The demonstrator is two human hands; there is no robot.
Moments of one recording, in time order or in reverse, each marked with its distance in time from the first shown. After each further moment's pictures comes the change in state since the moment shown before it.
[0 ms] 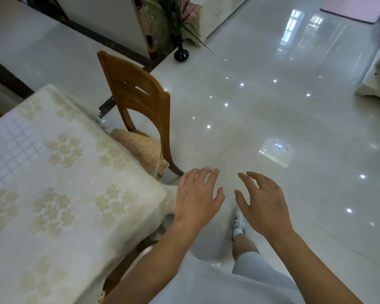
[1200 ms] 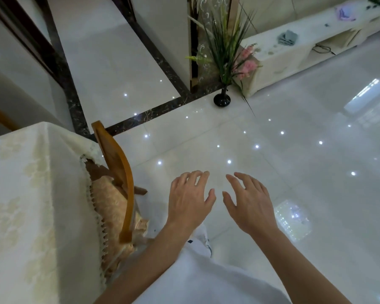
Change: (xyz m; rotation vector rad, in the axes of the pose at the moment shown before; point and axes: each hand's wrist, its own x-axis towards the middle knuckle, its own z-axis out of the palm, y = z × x) left_hand 0.501 -0.074 0.024 -0.036 0.099 -0.426; right_hand 0.581 0.053 0.033 -0.013 -0.087 -0.455
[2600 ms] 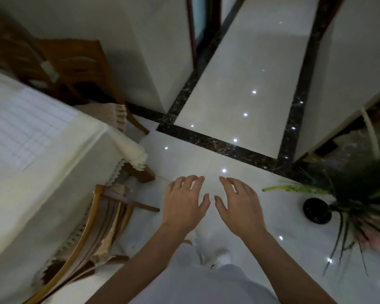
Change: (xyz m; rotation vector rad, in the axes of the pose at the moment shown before) left_hand 0.458 -0.149 -0.008 0.125 0.127 -0.931; right_hand 0.623 -0.057 0.111 0.212 -0.343 -0.863
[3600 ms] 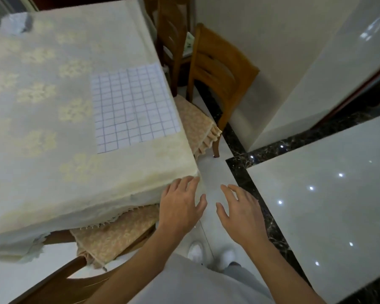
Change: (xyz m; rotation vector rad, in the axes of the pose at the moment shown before) left_hand 0.192 -0.326 -0.033 -0.085 0.174 -0.783; right_hand 0.386 -0.251 0.127 -0.046 -0.268 -0.729
